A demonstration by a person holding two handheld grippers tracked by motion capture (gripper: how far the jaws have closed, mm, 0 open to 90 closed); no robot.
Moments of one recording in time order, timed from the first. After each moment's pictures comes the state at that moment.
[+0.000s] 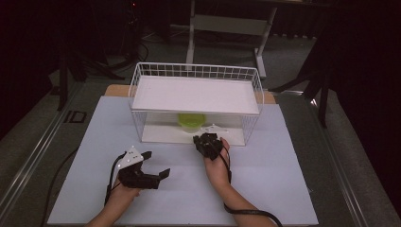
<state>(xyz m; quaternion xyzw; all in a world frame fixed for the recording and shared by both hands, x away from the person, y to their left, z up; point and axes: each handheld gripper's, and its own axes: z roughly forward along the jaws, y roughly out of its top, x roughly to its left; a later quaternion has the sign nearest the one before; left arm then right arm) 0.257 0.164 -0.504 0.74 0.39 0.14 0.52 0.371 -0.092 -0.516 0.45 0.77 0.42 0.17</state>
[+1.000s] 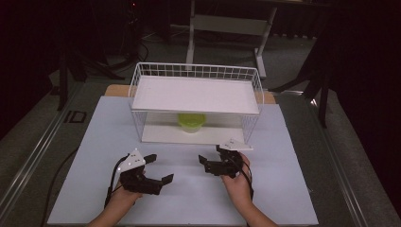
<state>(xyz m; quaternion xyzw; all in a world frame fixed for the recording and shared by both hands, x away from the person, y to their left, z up) 0.244 0.156 -0.493 0.76 0.35 0.11 0.54 0.310 -0.149 -0.496 0.41 0.77 0.47 0.14</state>
